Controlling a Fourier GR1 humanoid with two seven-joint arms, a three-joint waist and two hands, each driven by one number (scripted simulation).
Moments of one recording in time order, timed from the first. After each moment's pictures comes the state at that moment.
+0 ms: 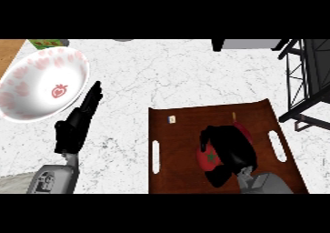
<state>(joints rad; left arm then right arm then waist) -0.16 0.10 -0.03 -1.46 -0.12 0.00 0.04 -0.20 -0.24 0.51 -1.63 0.82 0.31 0.47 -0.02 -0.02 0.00</state>
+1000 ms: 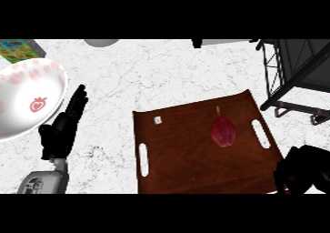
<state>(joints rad) -0.12 0.12 0.03 -1.47 -0.11 0.03 0.03 0.04 -0.82 0.22 -1.89 0.24 0.50 -0.54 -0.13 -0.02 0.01</state>
